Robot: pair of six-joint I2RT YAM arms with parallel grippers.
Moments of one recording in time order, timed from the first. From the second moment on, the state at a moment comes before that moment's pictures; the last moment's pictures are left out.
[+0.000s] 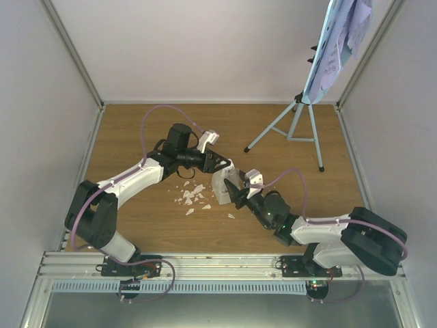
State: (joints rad) left arm -0.49 1.55 1.04 -0.08 0.77 -0.27; right arm 0.97 1.26 0.26 1.02 0.32 0.10
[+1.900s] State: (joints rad) left arm -0.49 1.56 1.04 -0.08 0.79 -0.25; right arm 1.06 1.57 0.28 1.36 0.57 0.06
